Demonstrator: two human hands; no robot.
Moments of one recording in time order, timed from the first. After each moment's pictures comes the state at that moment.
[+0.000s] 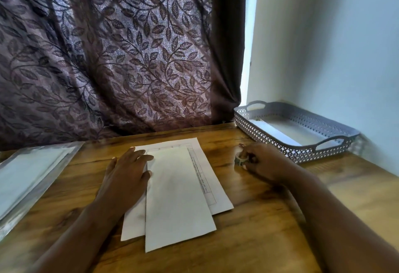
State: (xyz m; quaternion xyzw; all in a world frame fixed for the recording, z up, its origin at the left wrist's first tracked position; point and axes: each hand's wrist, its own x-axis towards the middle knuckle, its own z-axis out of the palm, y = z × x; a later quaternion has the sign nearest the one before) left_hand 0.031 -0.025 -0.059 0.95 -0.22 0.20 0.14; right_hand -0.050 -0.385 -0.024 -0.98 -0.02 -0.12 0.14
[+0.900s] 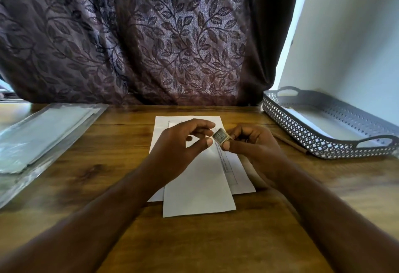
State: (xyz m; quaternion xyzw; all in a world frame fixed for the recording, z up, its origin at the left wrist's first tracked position) left_hand -0.018 -0.076 -0.033 0.82 -0.34 0.18 0.43; right_hand -0.049 -0.288 -0.030 -0.76 -0.13 -0.12 0.62
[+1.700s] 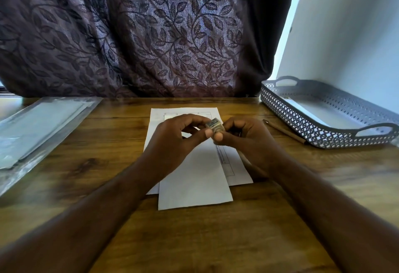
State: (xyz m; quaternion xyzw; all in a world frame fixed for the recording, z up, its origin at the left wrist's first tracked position) left_hand -0.017 -0.082 -0.039 0.80 -0.34 0.17 0.47; right_hand -0.046 -0.286 -0.034 -0.79 -0.17 -0.12 0.57
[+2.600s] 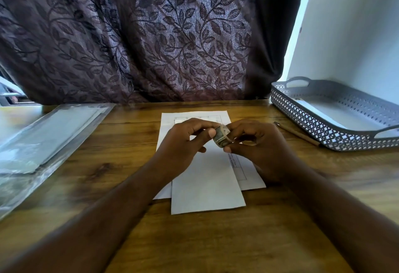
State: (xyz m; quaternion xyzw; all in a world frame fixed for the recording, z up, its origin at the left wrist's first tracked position) left_hand -0.011 -0.080 -0.037 0.78 -0.31 0.07 0.54; right_hand -0.045 -0.290 -0.036 -0.84 -0.27 -0.22 0.41
